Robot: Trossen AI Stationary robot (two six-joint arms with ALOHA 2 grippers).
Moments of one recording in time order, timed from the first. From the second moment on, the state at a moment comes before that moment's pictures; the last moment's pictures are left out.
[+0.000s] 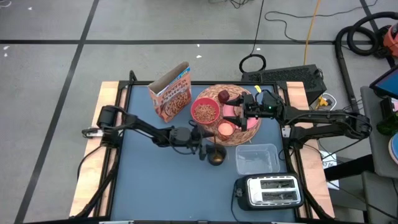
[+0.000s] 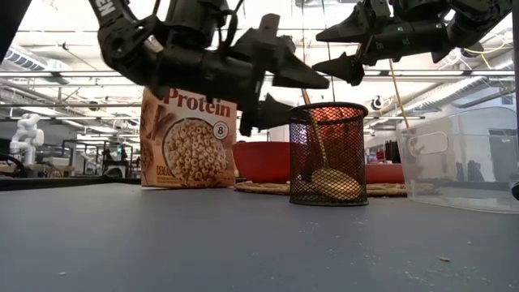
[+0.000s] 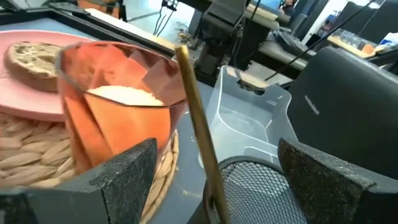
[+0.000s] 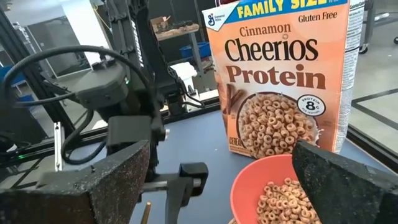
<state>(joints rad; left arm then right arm) -0.08 1.92 0.88 0.87 -0.12 -0.40 -0.34 1.04 0.49 0.44 -0.27 0.22</state>
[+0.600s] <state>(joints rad) -0.08 1.94 0.96 0.73 -0.12 -0.38 -0.34 1.04 0.49 0.44 -0.27 0.22</state>
